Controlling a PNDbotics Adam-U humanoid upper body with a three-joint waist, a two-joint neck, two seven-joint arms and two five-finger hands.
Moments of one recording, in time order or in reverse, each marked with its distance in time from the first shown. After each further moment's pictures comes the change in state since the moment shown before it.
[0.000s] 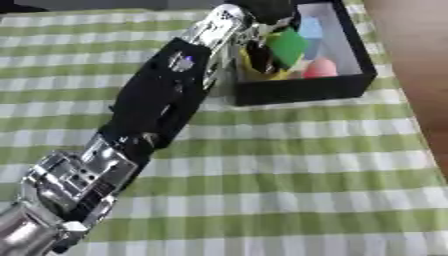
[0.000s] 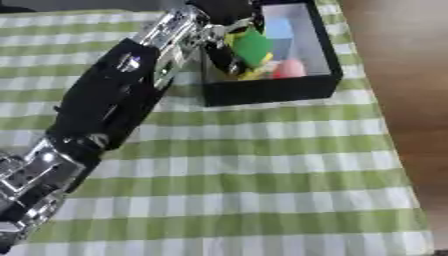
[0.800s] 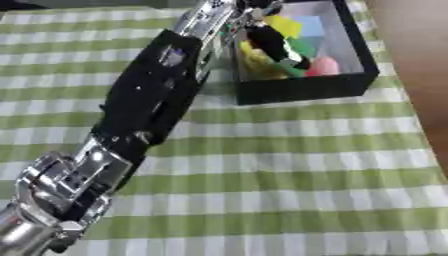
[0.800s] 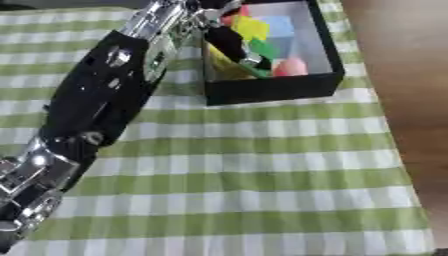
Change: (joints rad) left arm 0.026 0.030 0.020 -0.097 0.022 0.082 0.052; right arm 0.008 0.000 -0.003 0.000 -0.005 -0.001 -0.004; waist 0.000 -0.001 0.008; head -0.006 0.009
